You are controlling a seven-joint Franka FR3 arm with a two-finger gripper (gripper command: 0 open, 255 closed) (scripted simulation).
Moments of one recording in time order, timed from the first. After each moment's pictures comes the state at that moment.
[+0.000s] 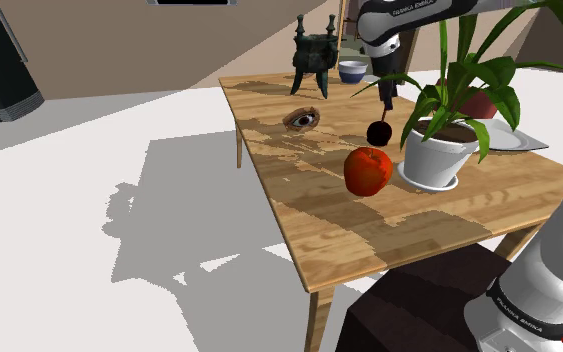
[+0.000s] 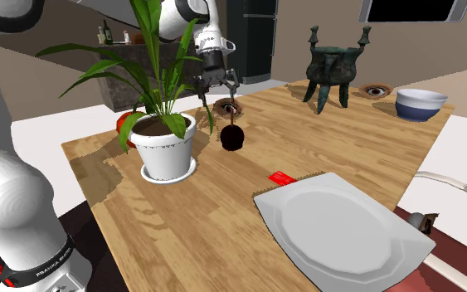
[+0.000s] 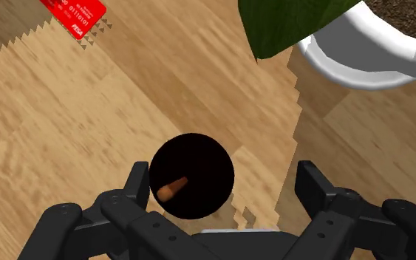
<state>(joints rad) -0.03 0.08 -0.19 -1.72 -0.33 1.62 -0.58</state>
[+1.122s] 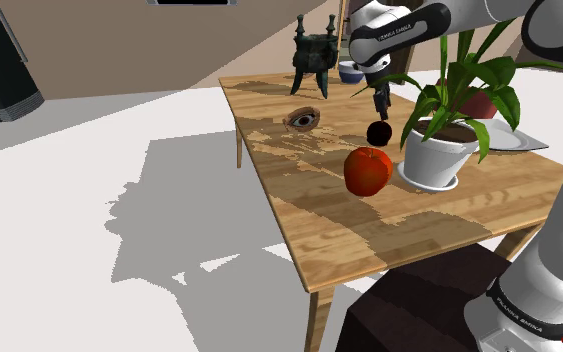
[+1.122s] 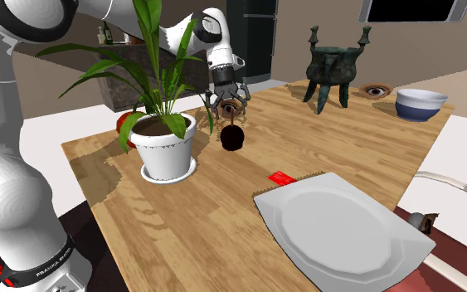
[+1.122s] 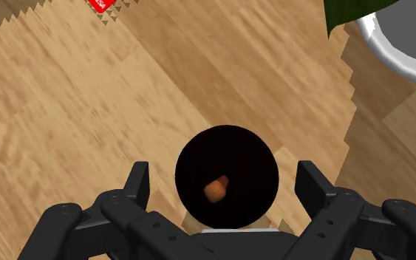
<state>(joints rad) -0.05 0.22 -0.20 -1.68 -0.36 1.70 -0.65</state>
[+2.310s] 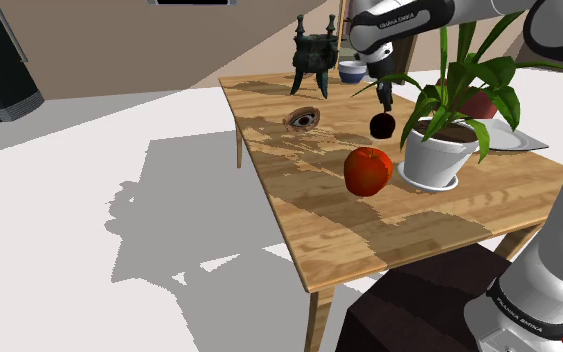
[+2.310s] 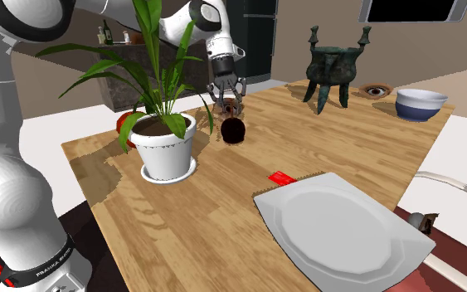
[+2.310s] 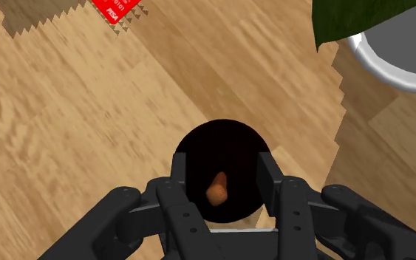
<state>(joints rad) -0.05 0.21 -0.20 -1.61 -0.36 1.63 -0.67</state>
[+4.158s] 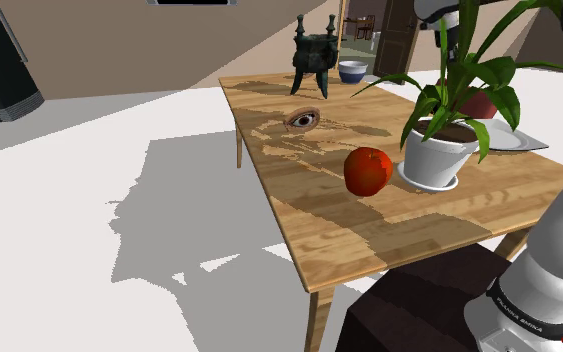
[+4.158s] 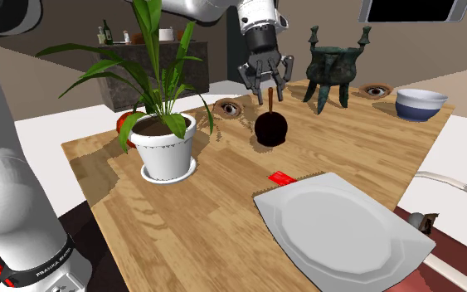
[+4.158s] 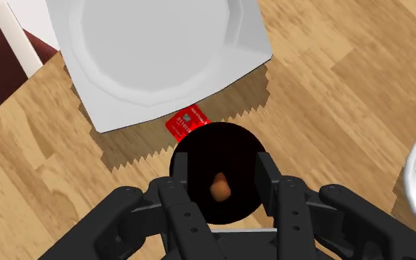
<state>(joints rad) -0.23 0.09 -0.34 -1.58 -0.40 1.62 -1.02</state>
